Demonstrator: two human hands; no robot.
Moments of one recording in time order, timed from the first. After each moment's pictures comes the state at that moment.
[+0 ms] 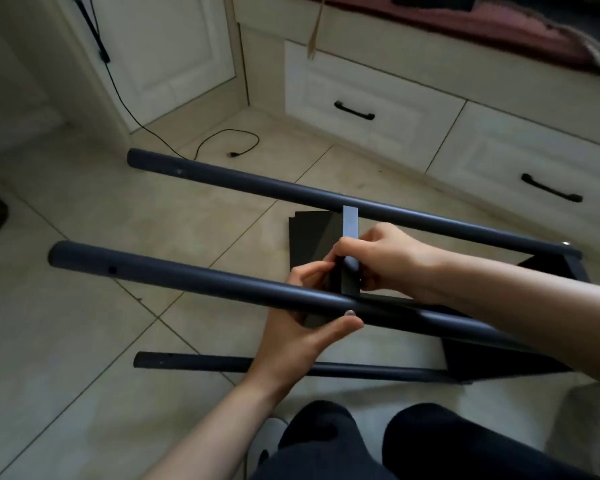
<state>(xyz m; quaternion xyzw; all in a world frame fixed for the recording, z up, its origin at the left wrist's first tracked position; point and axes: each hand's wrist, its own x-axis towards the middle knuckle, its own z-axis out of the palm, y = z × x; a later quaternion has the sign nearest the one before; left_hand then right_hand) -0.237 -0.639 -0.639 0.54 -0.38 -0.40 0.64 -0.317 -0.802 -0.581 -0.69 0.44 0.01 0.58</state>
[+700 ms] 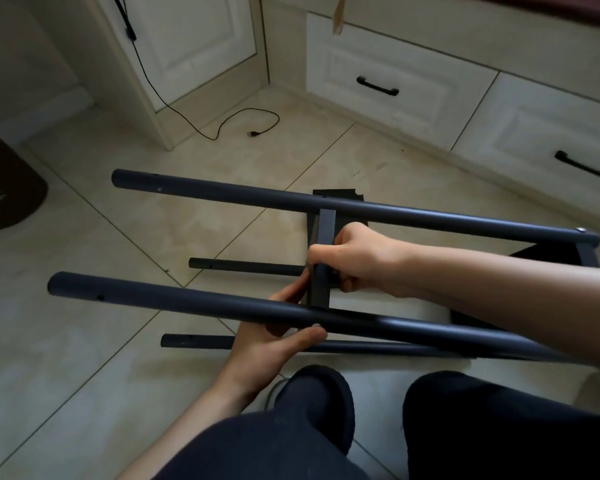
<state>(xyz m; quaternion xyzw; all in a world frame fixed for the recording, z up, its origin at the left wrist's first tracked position) -0.223 -0.569 -0.651 0.61 -0.27 -0.48 0.57 -0.291 -0.748 -0.591 -0.69 0.40 0.05 0.60</state>
